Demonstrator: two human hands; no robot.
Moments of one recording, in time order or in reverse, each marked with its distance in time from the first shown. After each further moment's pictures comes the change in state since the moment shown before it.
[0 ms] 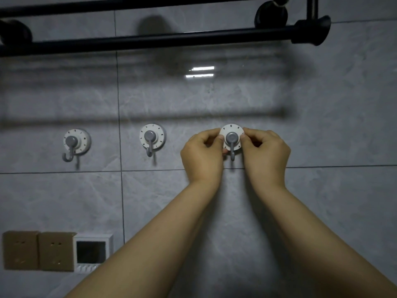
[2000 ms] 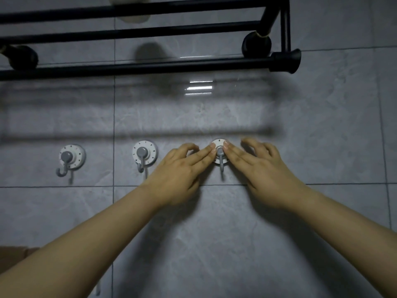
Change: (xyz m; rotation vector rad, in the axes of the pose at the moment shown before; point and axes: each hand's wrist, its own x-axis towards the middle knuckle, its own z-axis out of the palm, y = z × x) left_hand 0.033 0.001 -0.060 1.290 -0.627 0.975; right_hand 0.037 0.030 -0.048 -0.975 -0.647 -0.859
